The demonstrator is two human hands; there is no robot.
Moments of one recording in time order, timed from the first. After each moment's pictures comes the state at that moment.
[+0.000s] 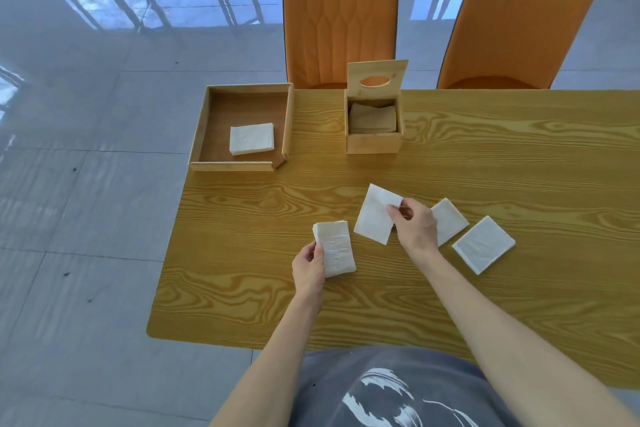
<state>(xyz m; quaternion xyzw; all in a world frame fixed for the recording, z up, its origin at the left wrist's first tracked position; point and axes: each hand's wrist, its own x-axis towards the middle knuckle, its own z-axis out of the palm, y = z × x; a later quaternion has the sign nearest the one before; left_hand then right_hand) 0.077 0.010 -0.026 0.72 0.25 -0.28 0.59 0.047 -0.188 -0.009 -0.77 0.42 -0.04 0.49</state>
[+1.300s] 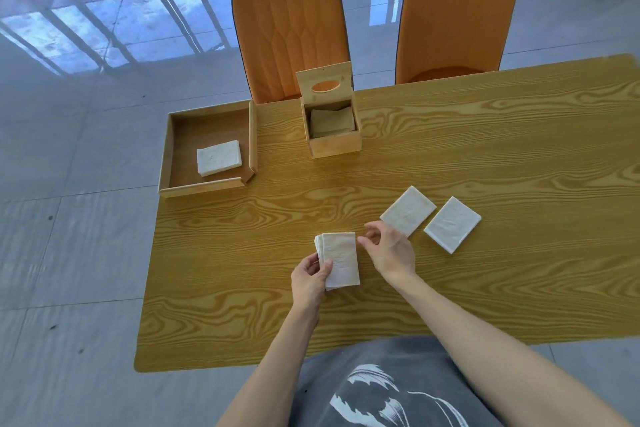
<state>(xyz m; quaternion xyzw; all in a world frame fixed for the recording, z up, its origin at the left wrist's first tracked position) 0.049 -0.003 -0.026 0.70 0.18 -0.35 0.60 -0.002 -0.162 -0.014 -0.84 0.40 0.03 0.37</state>
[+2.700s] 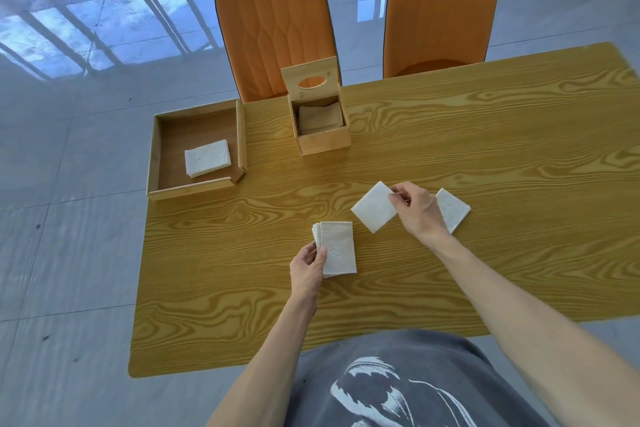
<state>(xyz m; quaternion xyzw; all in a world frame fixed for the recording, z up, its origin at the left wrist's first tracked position) 0.053 -0.016 -0.026 0.71 0.15 -0.35 0.59 -0.006 -0.242 0.016 -0.81 0.39 -0.03 0.43</state>
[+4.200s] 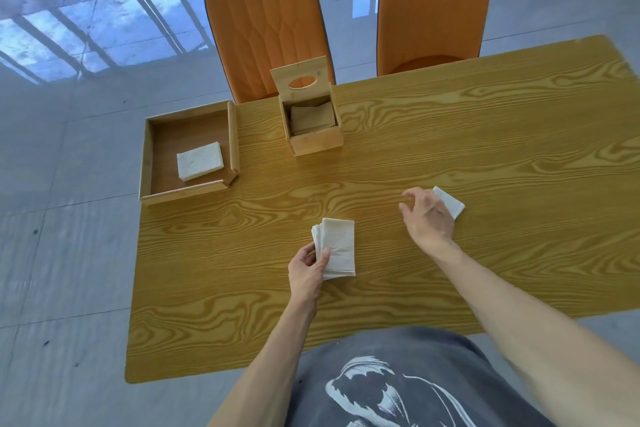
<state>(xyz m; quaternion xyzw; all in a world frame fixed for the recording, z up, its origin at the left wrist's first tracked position) 0.047 -0.022 -0.029 0.70 0.14 -0.34 0.61 -0.024 -0.251 -0.006 -0.85 0.46 0.02 0.26</state>
